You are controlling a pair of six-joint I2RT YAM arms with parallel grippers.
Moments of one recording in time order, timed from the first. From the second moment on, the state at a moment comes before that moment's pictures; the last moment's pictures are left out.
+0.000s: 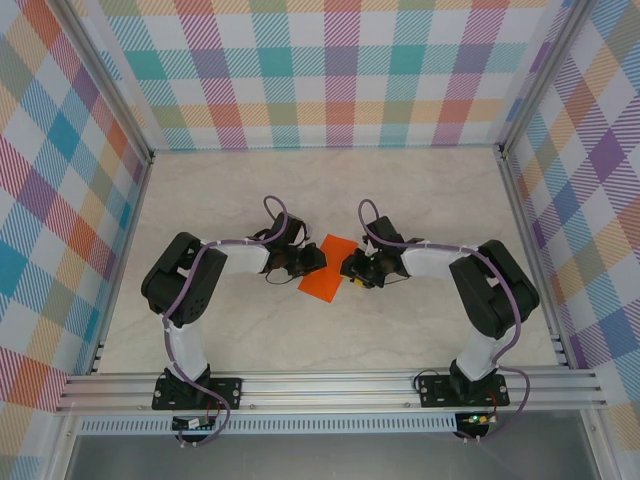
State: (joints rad) left arm -0.55 1.89 0.98 -0.02 0.43 -0.79; right arm 0.55 1.74 0.88 -0.20 -0.43 0.90
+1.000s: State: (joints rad) left arm -0.55 1.89 0.98 -0.03 0.43 -0.79; right arm 0.55 1.81 0.91 -0.08 -0.53 0.91
